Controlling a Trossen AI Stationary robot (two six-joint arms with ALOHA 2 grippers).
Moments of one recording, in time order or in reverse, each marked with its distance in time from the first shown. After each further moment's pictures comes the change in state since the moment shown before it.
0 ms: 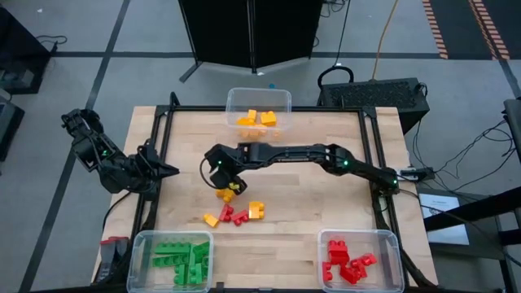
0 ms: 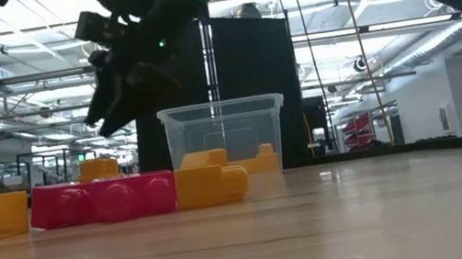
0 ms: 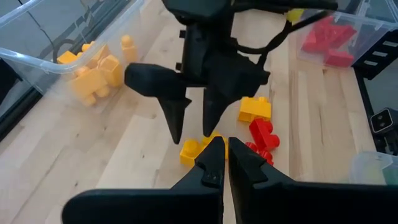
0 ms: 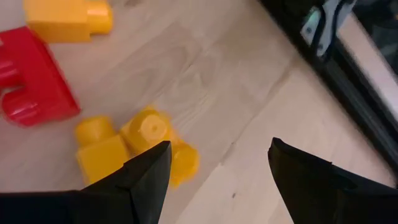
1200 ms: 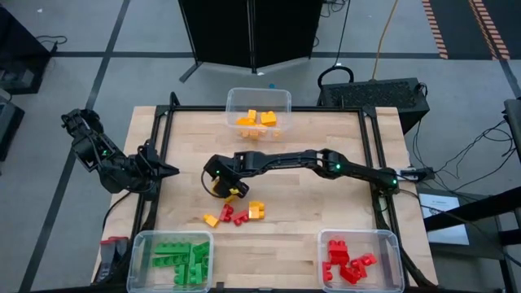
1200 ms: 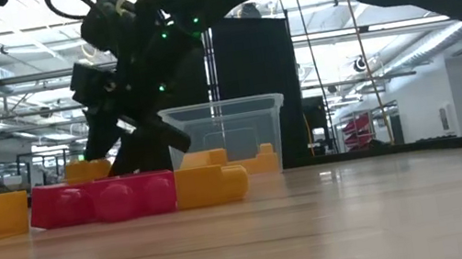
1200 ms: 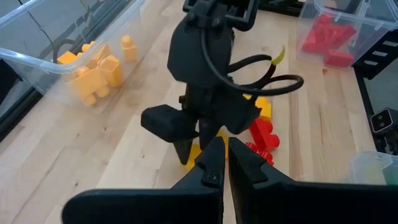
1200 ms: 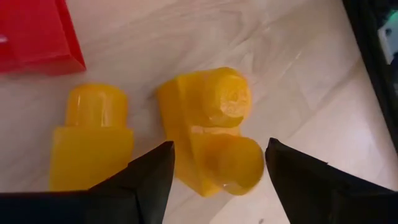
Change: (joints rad) left arm 0.000 0.000 0.000 0.000 0.000 0.000; right arm 0.017 0.105 0.002 0.033 0.024 -0.201
